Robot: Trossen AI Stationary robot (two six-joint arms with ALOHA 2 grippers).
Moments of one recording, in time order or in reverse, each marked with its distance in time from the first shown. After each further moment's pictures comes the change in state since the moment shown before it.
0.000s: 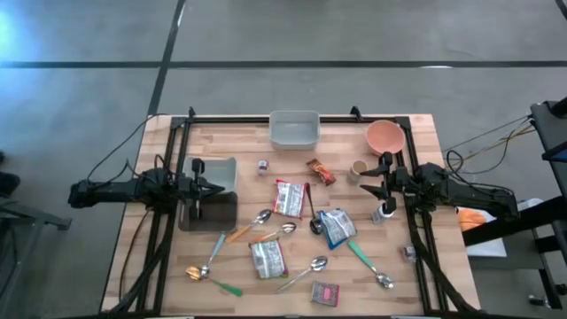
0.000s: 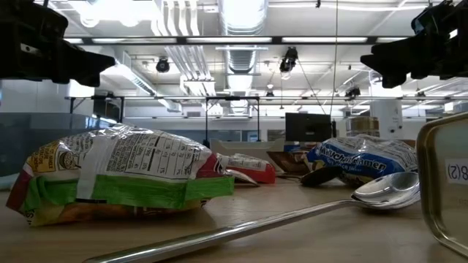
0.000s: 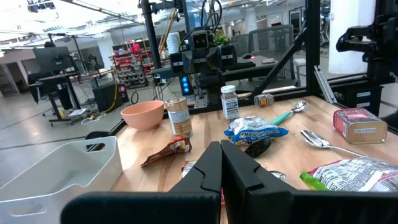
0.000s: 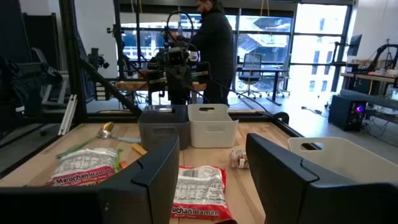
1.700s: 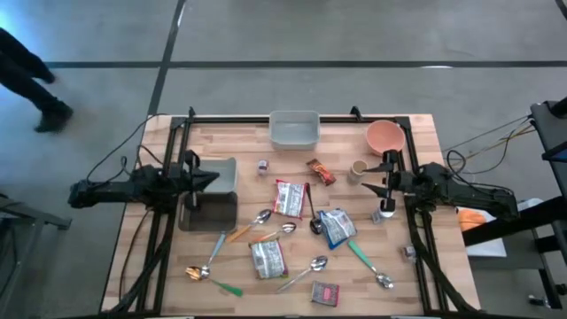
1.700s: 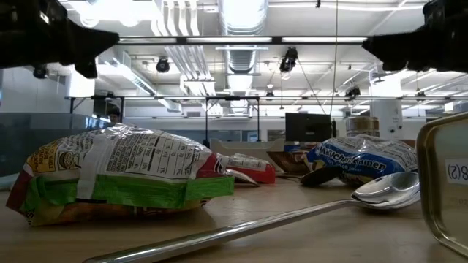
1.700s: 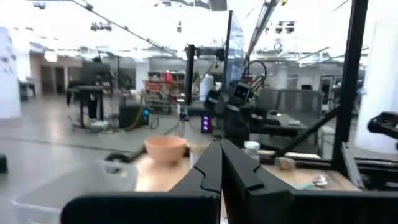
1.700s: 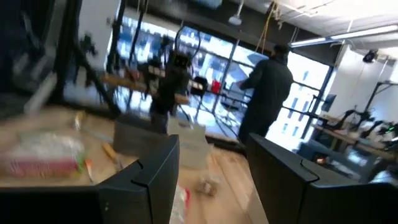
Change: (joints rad) left arm 0.003 0.005 0.034 0.194 -0.142 -0.158; right arm 0.000 0.001 0.000 0.108 -0.002 -0.214
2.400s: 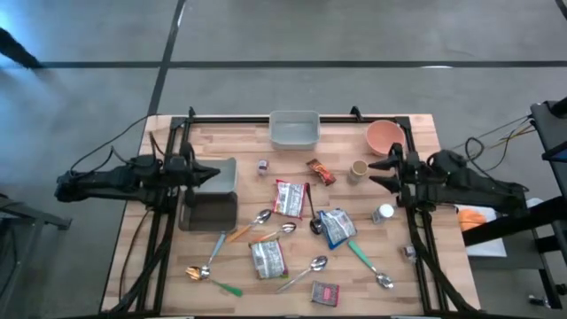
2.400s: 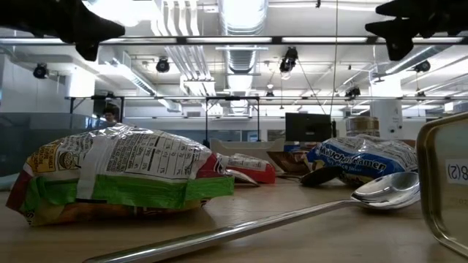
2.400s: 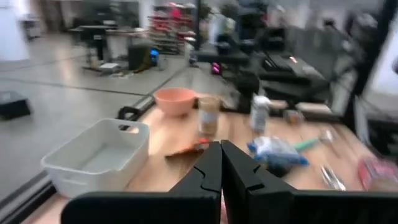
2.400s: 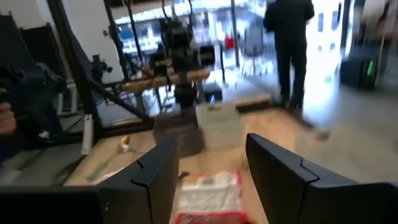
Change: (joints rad) left arm 0.000 0.267 0.337 -0.370 -0.070 -0.086; right arm 0.000 0.184 0.379 -0.430 0.007 0.437
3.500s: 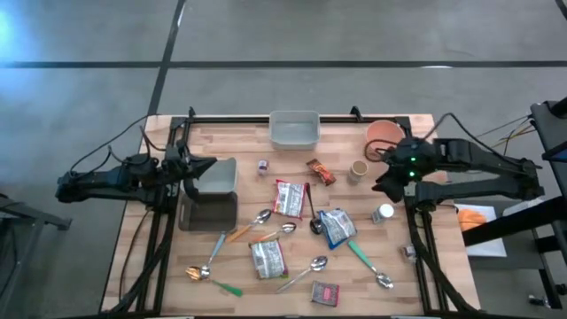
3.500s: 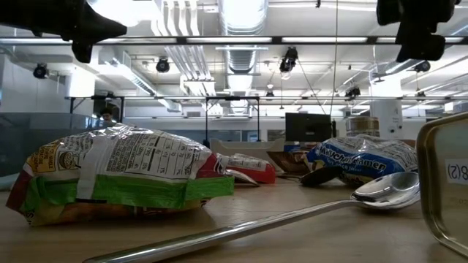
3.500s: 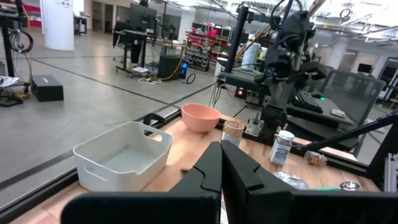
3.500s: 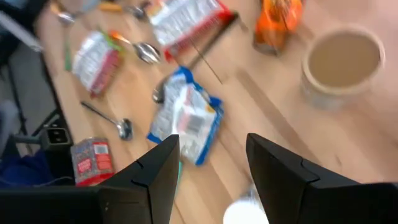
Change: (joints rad) left arm 0.000 -0.022 0.001 0.032 -0.128 -0.119; right arm 0.000 0.575 0.545 -0.890 -0.071 0.415
